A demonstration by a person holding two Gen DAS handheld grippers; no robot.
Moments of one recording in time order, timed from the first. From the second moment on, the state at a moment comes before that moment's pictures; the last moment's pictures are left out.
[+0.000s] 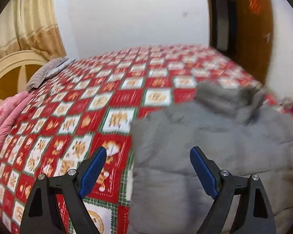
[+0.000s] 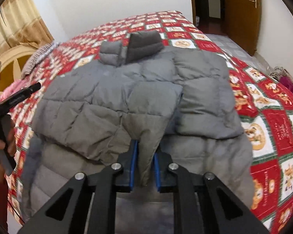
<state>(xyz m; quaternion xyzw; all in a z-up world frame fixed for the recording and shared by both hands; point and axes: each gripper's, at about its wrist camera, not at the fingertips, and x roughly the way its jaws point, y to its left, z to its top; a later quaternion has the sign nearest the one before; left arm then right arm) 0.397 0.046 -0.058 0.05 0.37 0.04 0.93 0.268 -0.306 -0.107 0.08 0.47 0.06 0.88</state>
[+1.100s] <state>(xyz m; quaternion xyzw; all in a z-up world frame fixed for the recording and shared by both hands) 0.386 0.118 -0.049 -0.12 0.36 -0.01 0.92 0.449 -0.313 -0.037 0.15 0.42 -0.02 0.89</state>
